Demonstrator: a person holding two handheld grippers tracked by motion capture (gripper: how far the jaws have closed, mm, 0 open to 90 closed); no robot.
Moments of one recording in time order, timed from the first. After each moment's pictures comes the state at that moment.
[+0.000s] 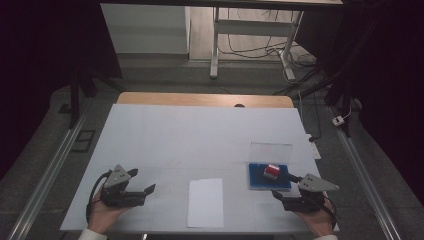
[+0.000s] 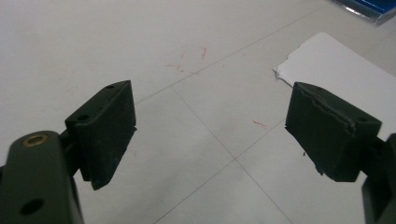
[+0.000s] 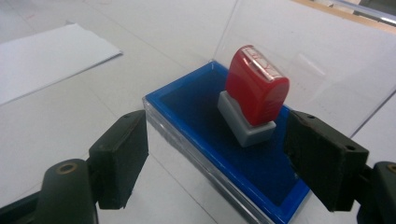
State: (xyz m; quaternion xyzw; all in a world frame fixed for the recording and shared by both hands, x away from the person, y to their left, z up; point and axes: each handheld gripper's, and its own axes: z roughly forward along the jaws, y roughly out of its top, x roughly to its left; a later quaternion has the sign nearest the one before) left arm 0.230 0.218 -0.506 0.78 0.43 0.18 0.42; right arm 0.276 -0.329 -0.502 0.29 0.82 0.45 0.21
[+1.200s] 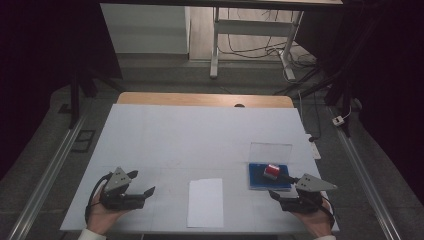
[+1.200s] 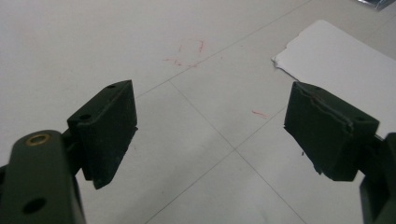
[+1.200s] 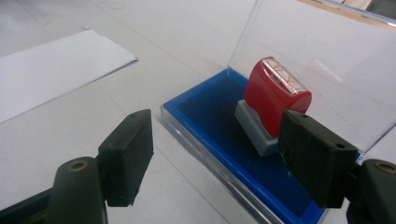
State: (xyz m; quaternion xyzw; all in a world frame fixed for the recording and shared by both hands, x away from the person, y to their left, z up) left arm 0.225 0.218 -0.507 0.79 0.42 0.19 0.41; right arm 0.271 -0.319 -0.495 0.29 0.82 0.45 0.20
